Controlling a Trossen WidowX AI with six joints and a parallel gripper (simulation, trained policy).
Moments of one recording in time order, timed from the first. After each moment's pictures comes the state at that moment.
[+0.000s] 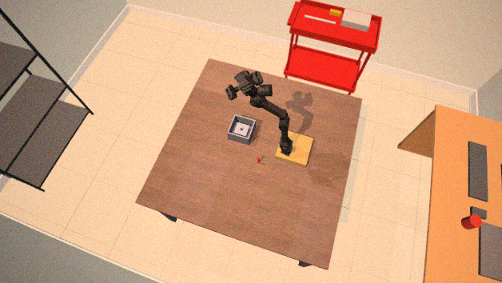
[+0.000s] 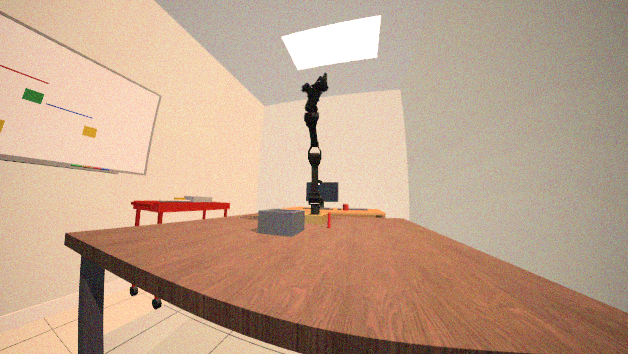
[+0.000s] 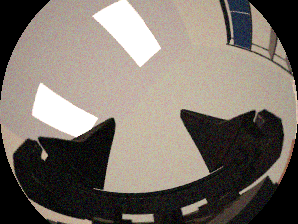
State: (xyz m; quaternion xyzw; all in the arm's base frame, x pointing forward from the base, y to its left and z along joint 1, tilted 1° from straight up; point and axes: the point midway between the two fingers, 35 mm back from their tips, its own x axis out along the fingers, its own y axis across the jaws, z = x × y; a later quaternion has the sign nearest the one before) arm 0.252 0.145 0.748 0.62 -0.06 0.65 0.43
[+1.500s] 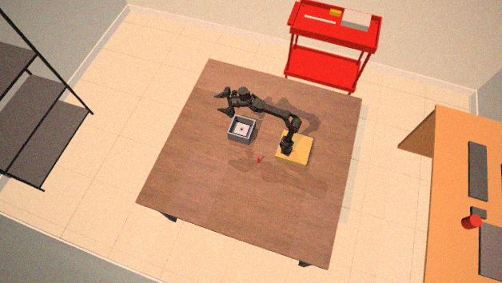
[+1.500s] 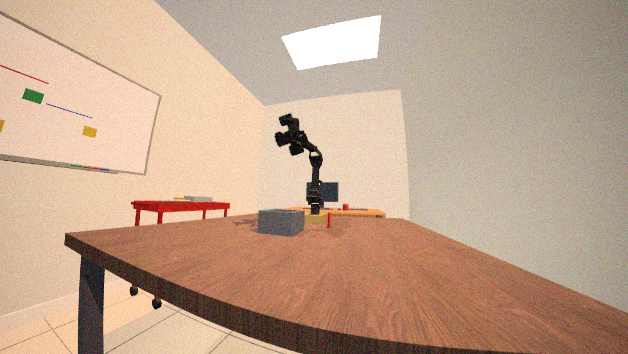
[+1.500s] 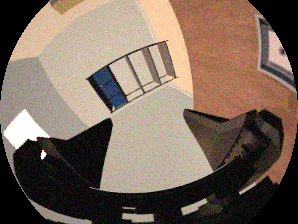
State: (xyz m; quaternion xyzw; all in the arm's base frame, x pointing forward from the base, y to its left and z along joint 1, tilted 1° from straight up) arm 0.434 0.083 0.386 0.79 0.22 0.06 0.58
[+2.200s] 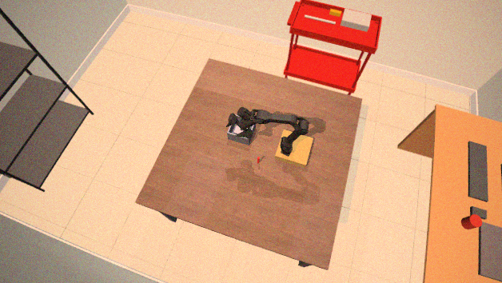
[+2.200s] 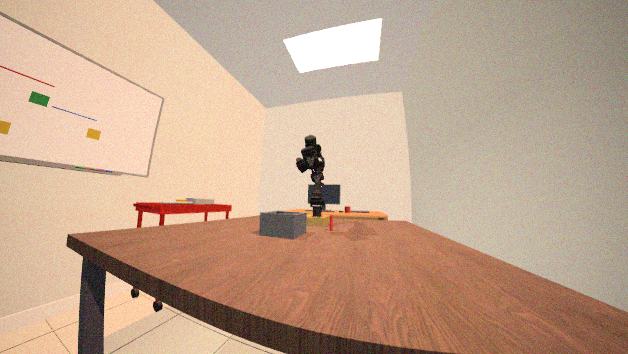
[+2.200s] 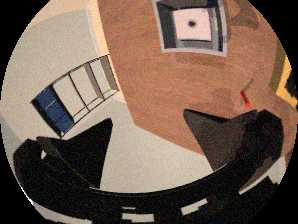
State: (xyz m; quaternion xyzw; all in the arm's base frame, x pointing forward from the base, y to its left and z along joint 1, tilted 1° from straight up) arm 0.320 0.131 0.242 0.68 0.41 -0.15 0.59
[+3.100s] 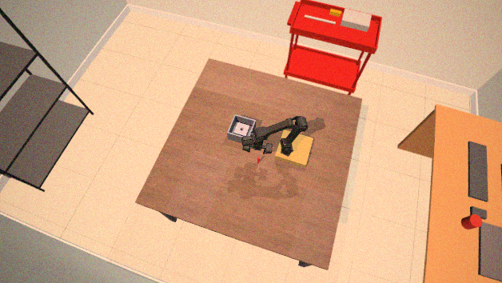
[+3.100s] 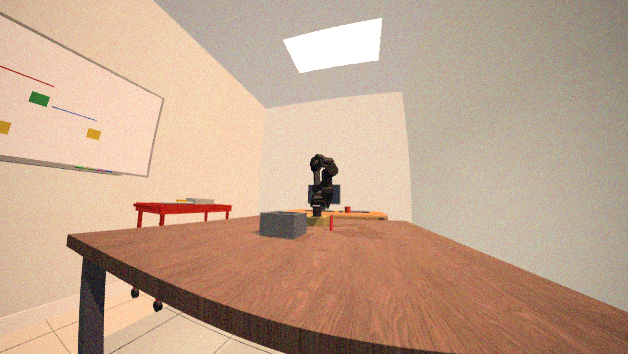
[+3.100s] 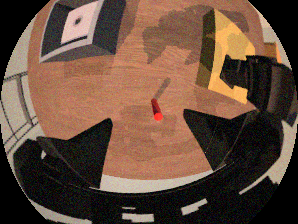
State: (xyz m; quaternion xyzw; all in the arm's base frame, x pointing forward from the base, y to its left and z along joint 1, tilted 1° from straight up) arm 0.163 0.136 0.097 0.42 0.59 -0.36 0.59
